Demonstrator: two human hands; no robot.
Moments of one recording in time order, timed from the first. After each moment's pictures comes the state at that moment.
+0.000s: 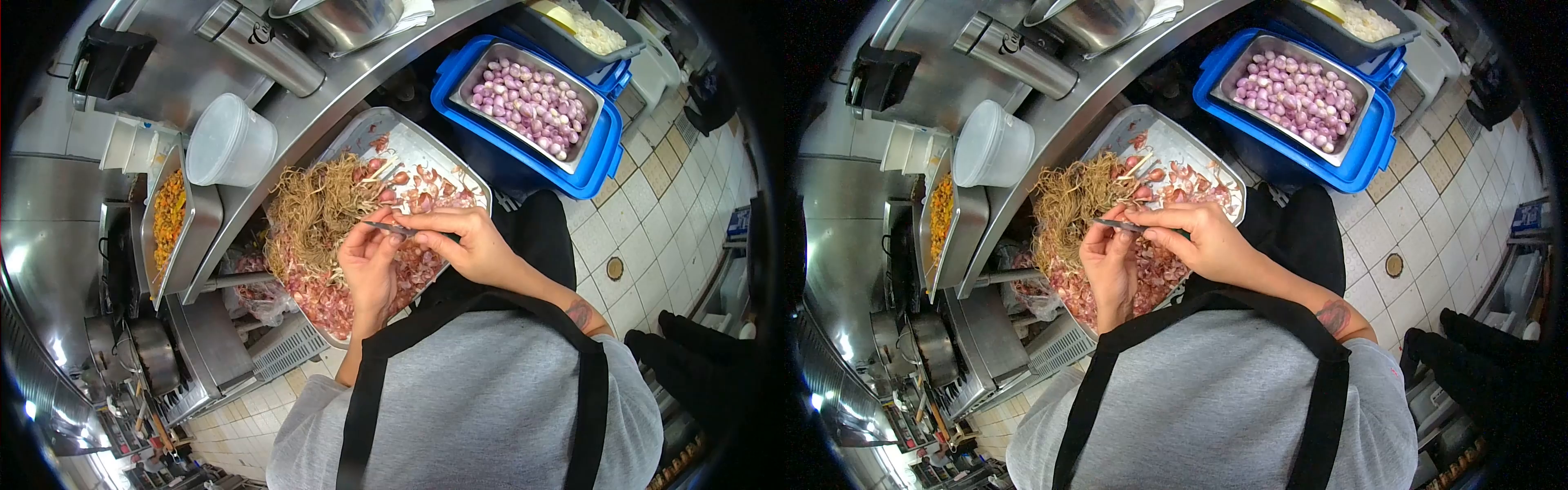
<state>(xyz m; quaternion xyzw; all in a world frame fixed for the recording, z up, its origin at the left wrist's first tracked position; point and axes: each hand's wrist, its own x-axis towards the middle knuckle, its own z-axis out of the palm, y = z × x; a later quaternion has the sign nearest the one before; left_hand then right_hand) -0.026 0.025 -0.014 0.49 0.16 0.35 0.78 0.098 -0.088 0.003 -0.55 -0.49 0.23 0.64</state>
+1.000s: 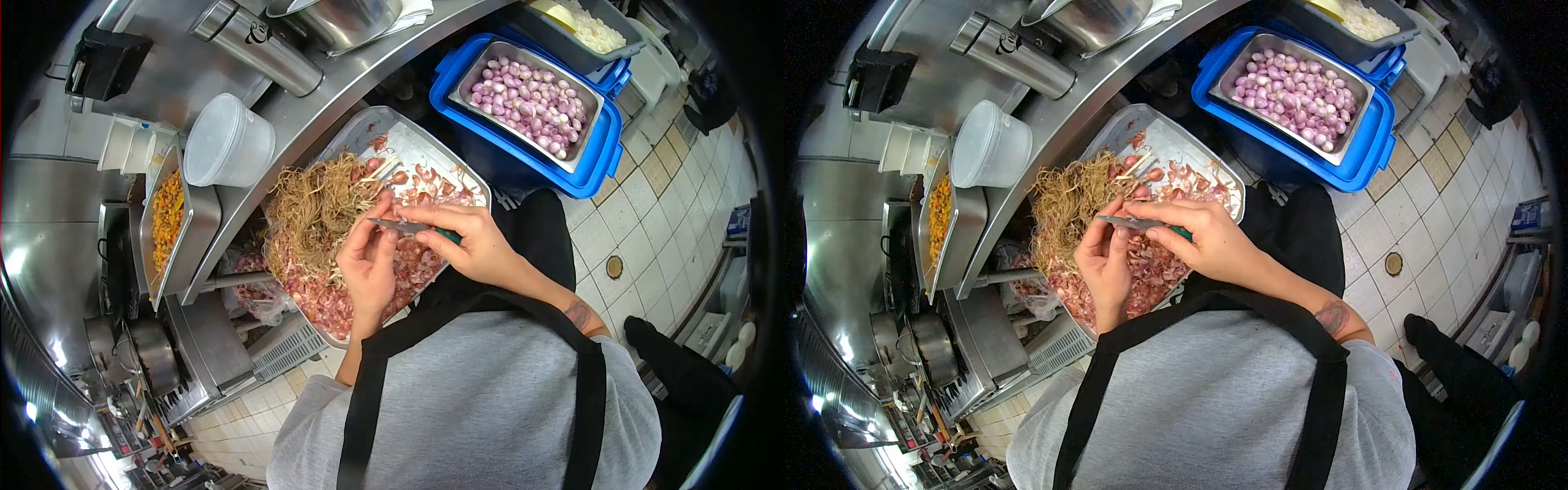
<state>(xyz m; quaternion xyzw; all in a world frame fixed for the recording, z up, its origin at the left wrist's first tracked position) -0.024 0.025 -0.002 0.69 0.18 0.34 0.62 0.104 -0.089 0.003 -0.56 -0.51 0.19 0.63</state>
